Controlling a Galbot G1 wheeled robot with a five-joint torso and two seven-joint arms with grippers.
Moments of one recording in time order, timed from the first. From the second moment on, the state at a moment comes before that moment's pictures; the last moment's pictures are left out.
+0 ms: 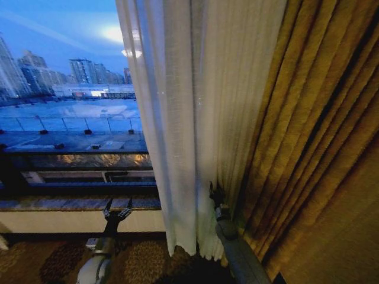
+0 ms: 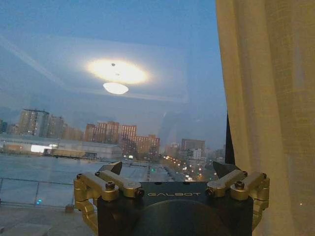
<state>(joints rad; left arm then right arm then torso) 1.38 -1.29 -0.64 -1.73 -0.41 -0.33 0.11 -0.97 1.42 0.33 1.38 0.08 0.19 0.22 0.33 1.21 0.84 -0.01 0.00</state>
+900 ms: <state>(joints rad) 1.38 -1.29 -0.64 -1.73 -0.41 -0.33 0.11 -1.13 1.42 0.36 1.59 0.05 0.22 0.21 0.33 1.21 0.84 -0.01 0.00</state>
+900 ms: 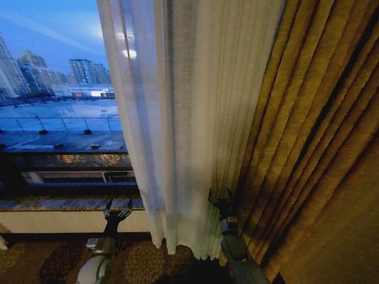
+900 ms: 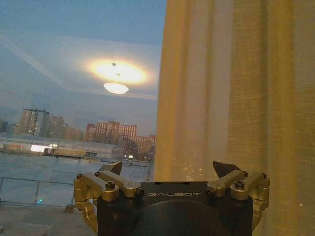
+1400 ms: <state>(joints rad) 1.38 -1.29 -0.64 -1.73 -0.41 -0.33 0.11 -1.12 1.44 0.35 1.57 0.03 0.23 0.20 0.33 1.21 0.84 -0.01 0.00</state>
